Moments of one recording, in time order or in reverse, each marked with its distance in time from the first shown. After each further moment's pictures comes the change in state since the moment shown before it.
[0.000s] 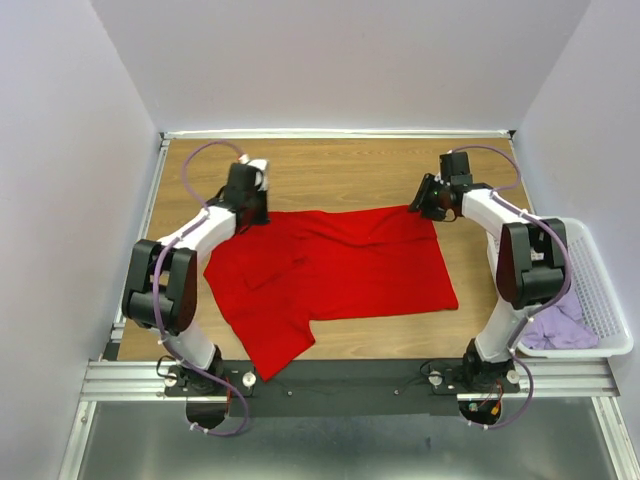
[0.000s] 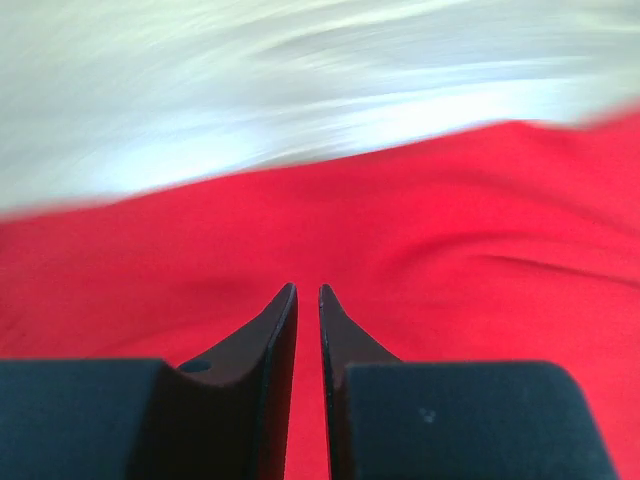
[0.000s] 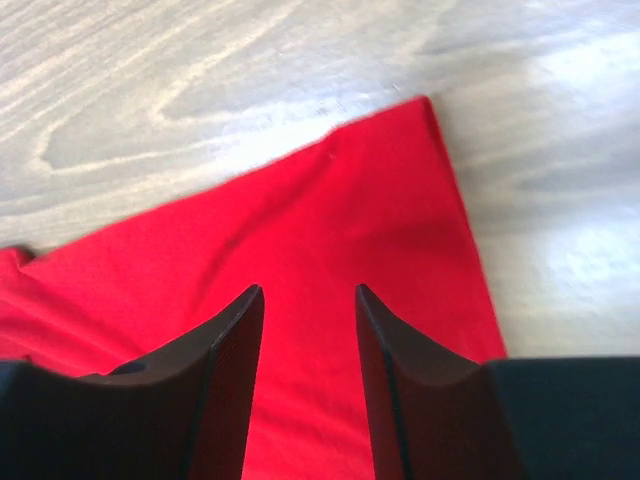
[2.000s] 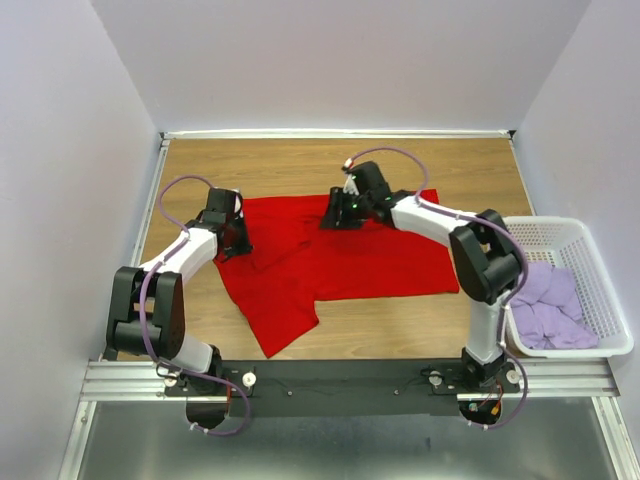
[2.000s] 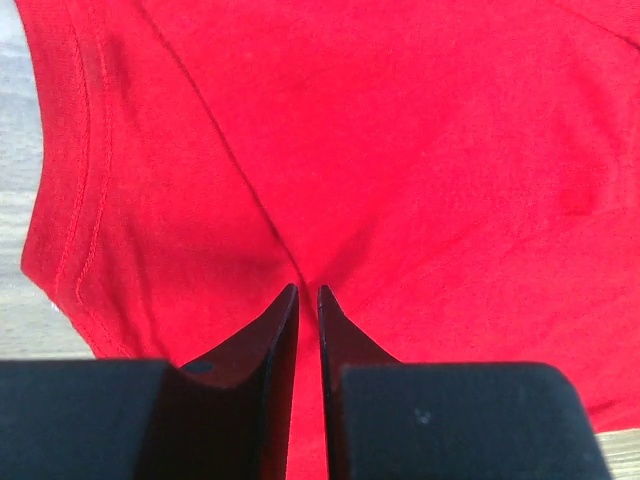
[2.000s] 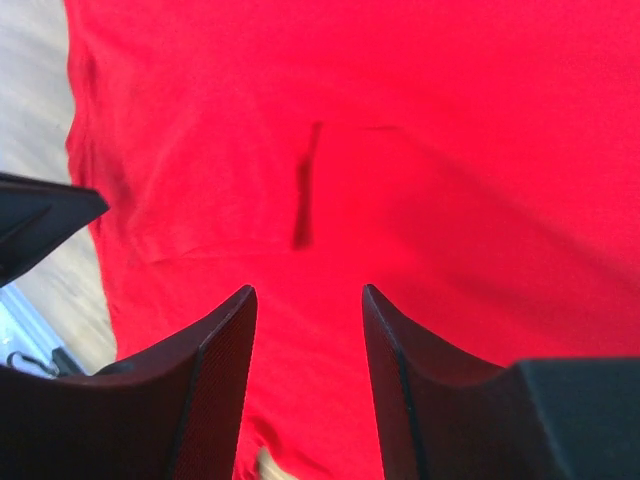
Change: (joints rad) left arm 0.148 -0.170 -0.230 -0.163 0.022 -0.155; right arm 0.433 0.153 0.154 0.142 -0.208 0.053
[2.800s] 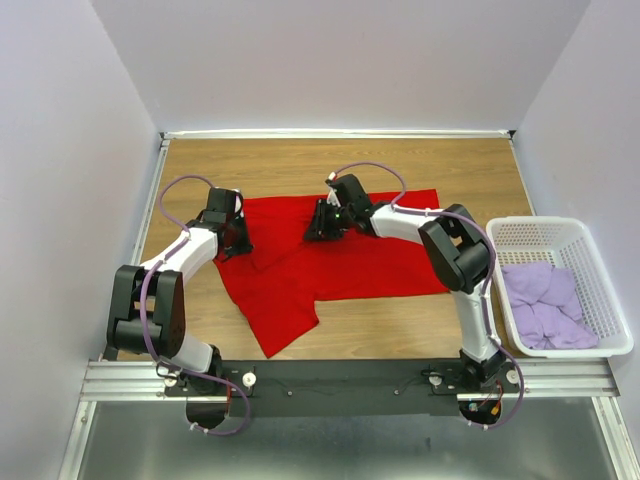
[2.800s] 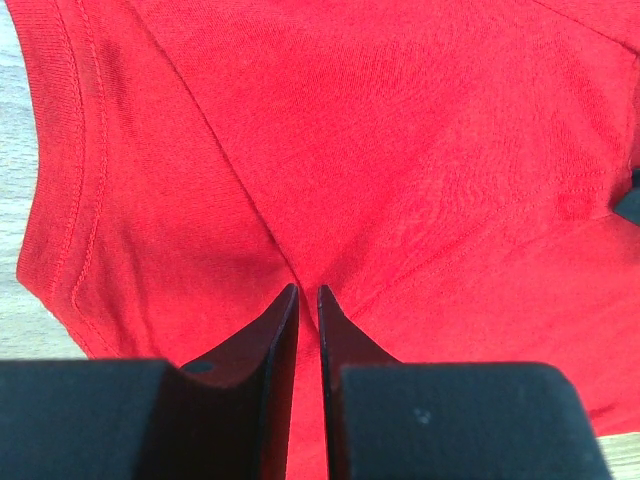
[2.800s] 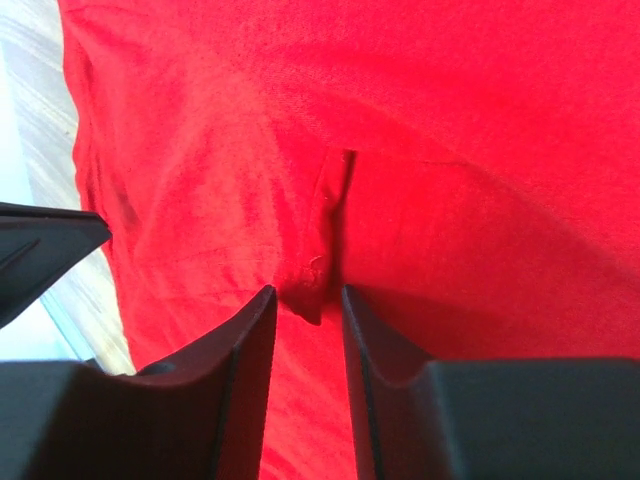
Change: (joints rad) left arm 0.003 0.009 -0.003 0.014 0.003 0.000; right arm 0.093 0.206 0.053 0.165 -0.054 0.150
